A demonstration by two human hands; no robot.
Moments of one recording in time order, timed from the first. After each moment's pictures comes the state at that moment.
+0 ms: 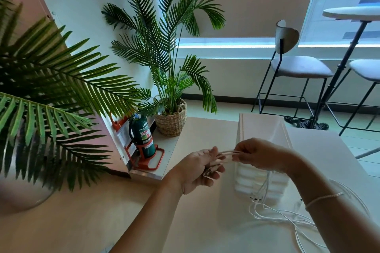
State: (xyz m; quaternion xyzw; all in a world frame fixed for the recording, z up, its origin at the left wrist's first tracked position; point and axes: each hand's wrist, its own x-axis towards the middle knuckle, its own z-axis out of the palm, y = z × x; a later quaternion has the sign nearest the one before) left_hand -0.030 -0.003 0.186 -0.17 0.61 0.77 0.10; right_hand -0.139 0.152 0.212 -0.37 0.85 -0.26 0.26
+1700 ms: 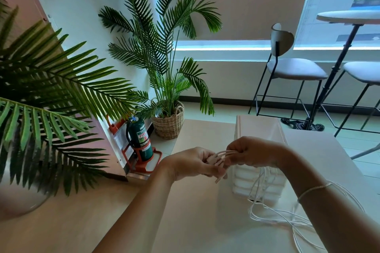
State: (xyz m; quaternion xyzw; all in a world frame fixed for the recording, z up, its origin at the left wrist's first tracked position) left_hand -0.044 -0.022 0.201 0.00 0.77 0.61 0.20; right_hand -0.138 0.140 0.228 -0.41 0.83 -0.22 0.30
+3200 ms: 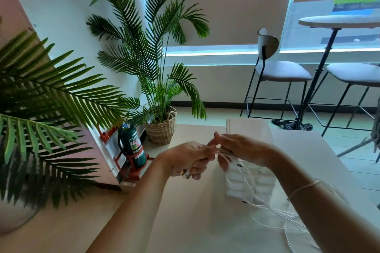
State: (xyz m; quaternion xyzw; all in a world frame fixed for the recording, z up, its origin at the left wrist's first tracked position) left_hand -0.059 -0.017 0.211 -0.01 0.70 0.69 0.21; right_hand -0.135 0.149 0.233 -0.38 0.74 -0.43 0.34
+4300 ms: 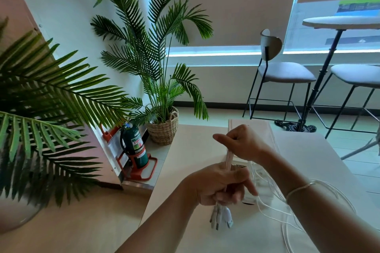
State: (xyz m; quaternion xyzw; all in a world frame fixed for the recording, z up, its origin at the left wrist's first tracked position) left_hand -0.042 0.042 0.195 0.12 0.56 0.77 0.28; right_hand -0.146 0.138 0.223 -0.37 0.84 -0.39 0.01
